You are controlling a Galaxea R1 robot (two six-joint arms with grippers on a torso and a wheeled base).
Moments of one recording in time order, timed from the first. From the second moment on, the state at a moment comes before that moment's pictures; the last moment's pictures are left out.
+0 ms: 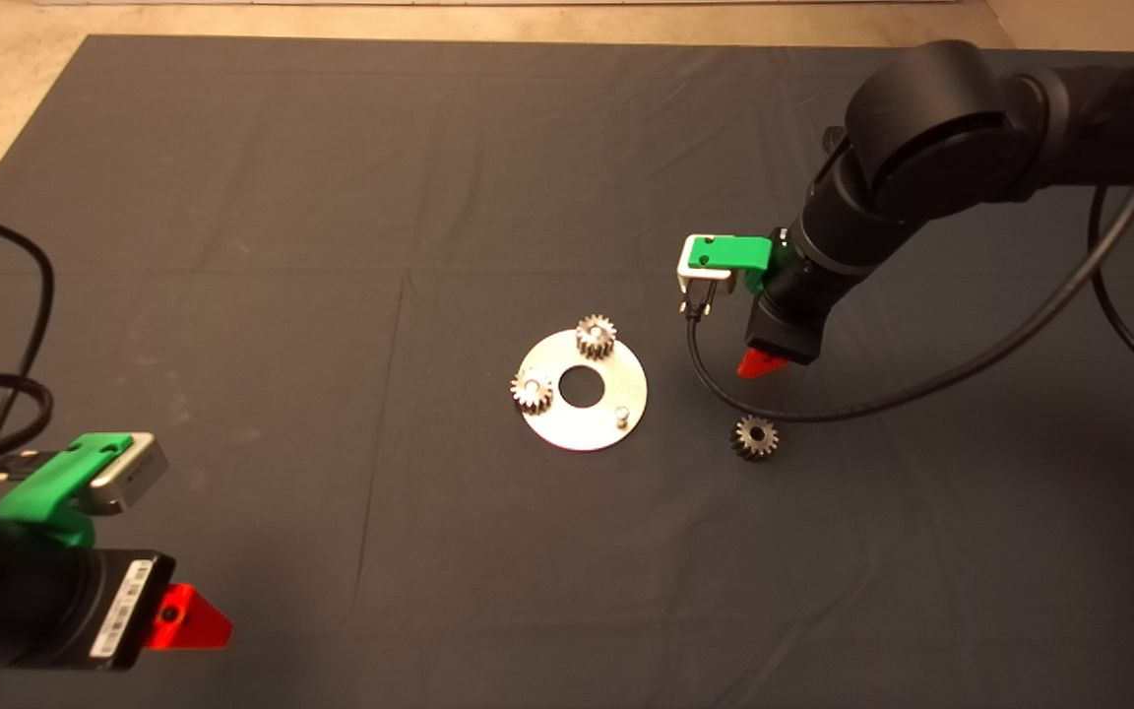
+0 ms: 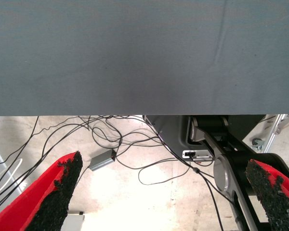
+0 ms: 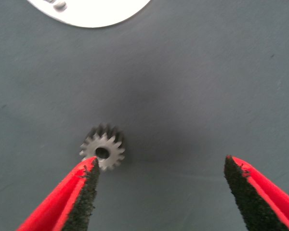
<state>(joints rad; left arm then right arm) -0.55 1.86 -0.34 0.06 1.53 -1.53 0.48 2.55 -1.00 -0.24 -1.53 0.39</state>
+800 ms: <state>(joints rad) -0.55 1.86 -0.34 0.06 1.53 -1.53 0.48 2.51 -0.87 -0.24 -1.53 0.47</state>
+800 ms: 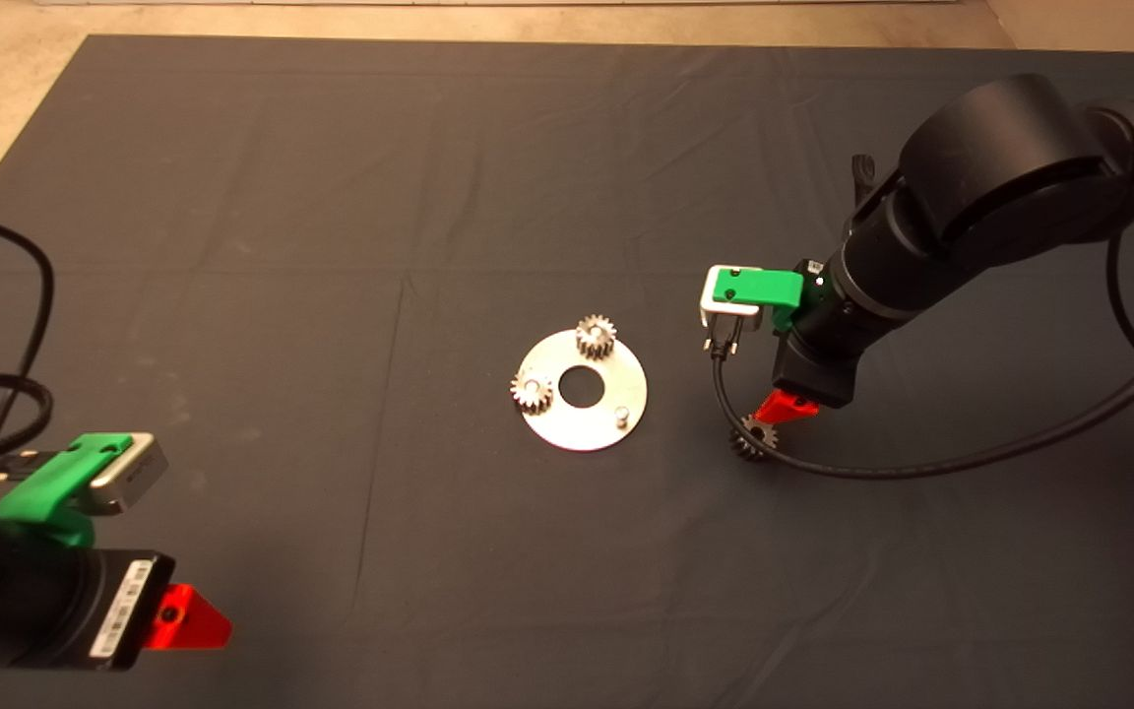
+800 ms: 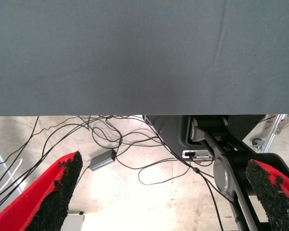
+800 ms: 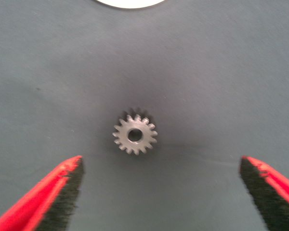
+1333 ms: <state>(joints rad) -0.55 1.86 -0.34 0.06 1.53 -1.53 0.40 2.50 -0.87 -0.24 -1.53 0.48</state>
